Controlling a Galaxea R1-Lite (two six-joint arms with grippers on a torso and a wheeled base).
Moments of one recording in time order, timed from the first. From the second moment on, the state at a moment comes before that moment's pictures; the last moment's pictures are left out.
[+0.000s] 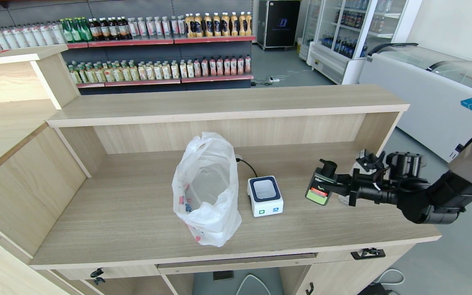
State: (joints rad) left arm -0.01 0.00 0.00 0.00 -0.05 0.00; right arm -0.05 2.28 -1.00 -0.96 1.06 -0.37
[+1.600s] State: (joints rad) left arm -0.01 0.00 0.00 0.00 -0.05 0.00; right arm 0.50 1.23 -0.44 -0.89 0.81 -2.39
